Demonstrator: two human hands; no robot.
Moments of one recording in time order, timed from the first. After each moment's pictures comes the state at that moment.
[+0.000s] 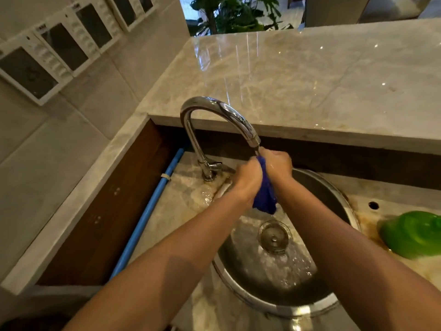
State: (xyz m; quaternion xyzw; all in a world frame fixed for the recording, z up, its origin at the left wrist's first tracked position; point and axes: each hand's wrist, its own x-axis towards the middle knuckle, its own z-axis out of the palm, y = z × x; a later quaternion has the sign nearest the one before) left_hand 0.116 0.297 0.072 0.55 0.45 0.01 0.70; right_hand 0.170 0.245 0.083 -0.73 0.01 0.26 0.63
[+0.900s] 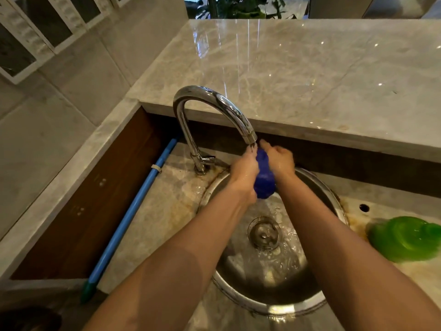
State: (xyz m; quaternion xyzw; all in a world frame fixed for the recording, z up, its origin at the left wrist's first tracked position) left_hand 0.131 0.292 0.063 0.37 0.47 0.07 0.80; right_hand 0.199 0.244 0.060 -0.74 0.01 0.29 0.61
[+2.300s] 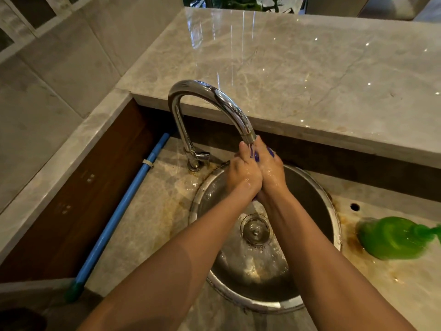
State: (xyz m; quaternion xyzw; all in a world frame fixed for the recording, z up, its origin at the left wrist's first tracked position) left_hand 0.133 0.284 0.060 0.72 0.47 0.10 0.49; right_hand 0.164 0.247 0.054 -0.55 0.07 0.32 0.77
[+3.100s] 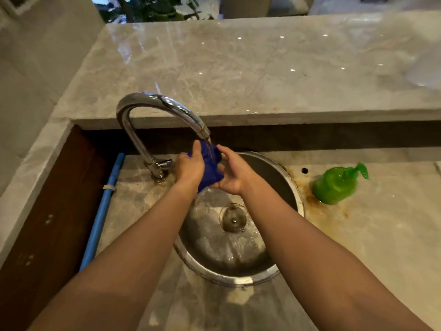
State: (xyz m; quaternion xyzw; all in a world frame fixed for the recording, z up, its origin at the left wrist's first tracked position) left_hand 0.121 0.328 0.056 0.69 0.44 0.06 0.57; right_hand 0.154 0.222 0.063 -0.40 0.21 0.46 0.76
